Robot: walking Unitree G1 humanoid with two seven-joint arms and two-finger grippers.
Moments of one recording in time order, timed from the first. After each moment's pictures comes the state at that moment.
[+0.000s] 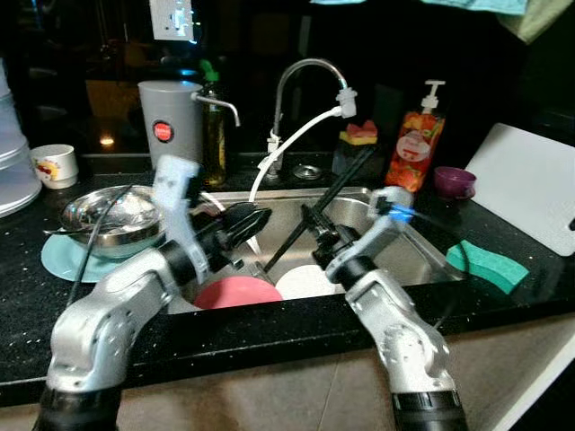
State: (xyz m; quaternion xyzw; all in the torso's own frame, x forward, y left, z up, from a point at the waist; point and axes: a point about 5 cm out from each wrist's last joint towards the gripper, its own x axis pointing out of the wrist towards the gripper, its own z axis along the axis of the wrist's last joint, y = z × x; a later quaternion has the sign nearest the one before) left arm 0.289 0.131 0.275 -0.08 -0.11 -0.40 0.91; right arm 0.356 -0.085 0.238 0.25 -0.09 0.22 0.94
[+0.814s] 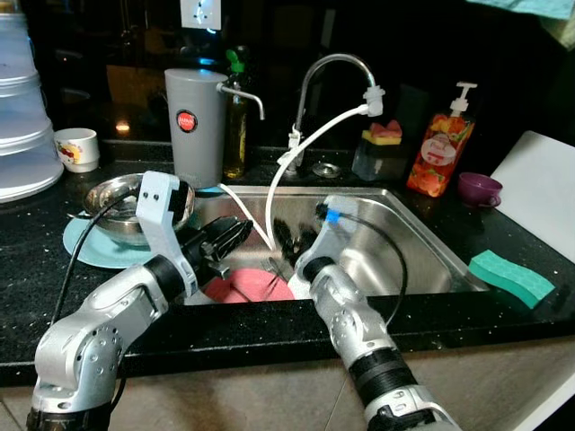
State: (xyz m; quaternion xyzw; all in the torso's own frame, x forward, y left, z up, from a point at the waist) left arm 0.298 0.148 0.265 -0.12 -0.07 -0.30 0.94; right arm 0.374 -0.068 0.239 0.18 -0.14 0.17 0.96
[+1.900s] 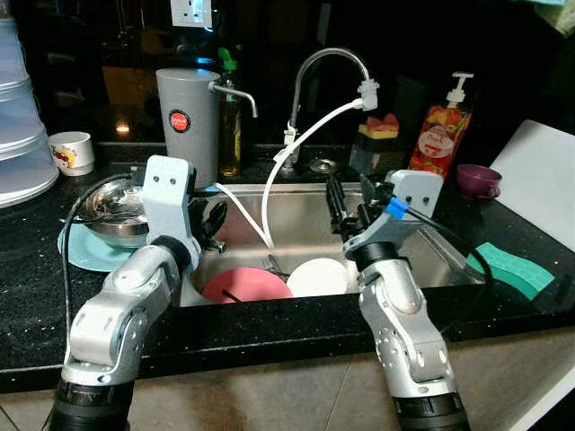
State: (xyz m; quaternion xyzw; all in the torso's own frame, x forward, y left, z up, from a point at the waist) left arm 0.323 0.149 0.279 0.00 -0.10 -0.11 0.99; right arm 0.324 -0.110 0.274 0.08 -0.25 0.08 0.96
